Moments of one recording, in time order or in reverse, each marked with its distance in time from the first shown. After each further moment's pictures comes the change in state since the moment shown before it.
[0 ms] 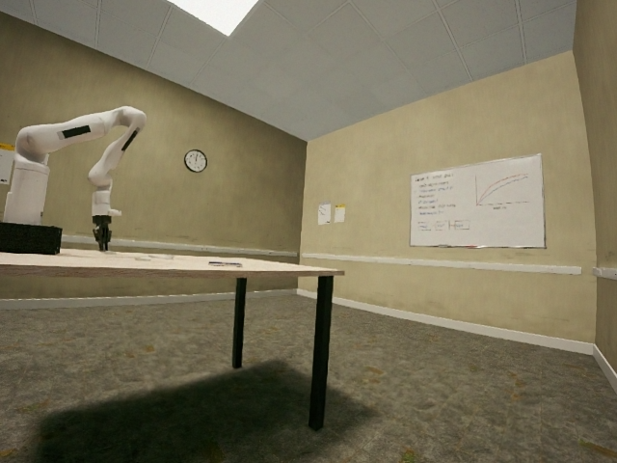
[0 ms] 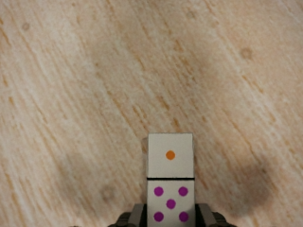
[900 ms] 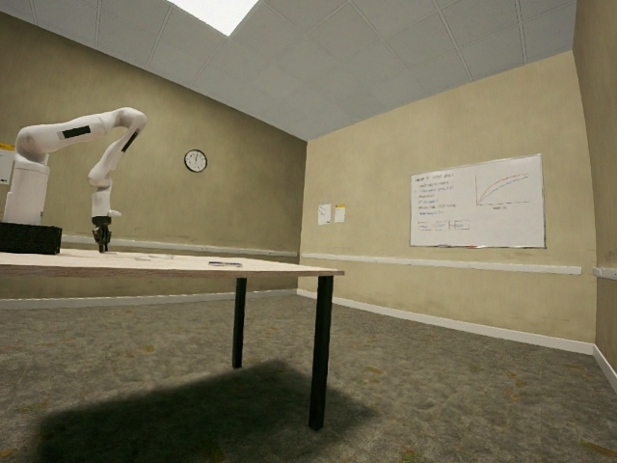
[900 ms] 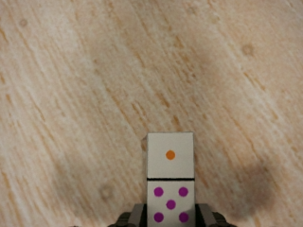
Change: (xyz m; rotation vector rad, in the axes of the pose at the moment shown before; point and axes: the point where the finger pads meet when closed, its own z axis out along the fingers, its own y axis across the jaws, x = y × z) arm -0.001 0.000 0.004 0.000 0.000 0.000
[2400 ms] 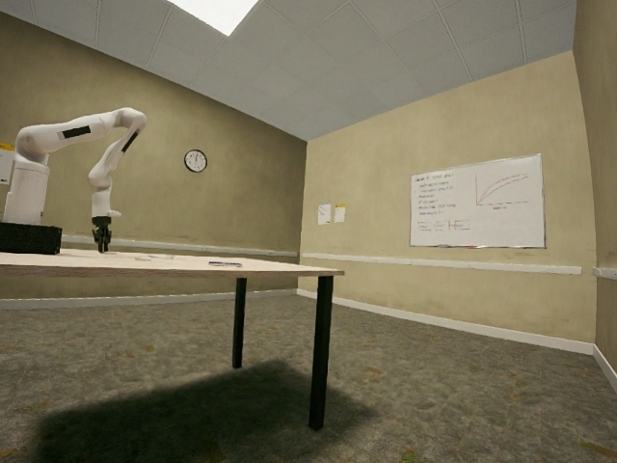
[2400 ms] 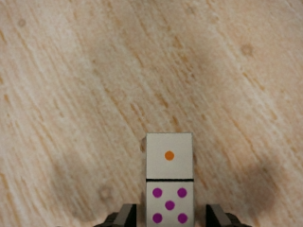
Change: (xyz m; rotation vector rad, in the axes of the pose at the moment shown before) arm 0.000 0.001 0.001 -0.002 0.000 0.001
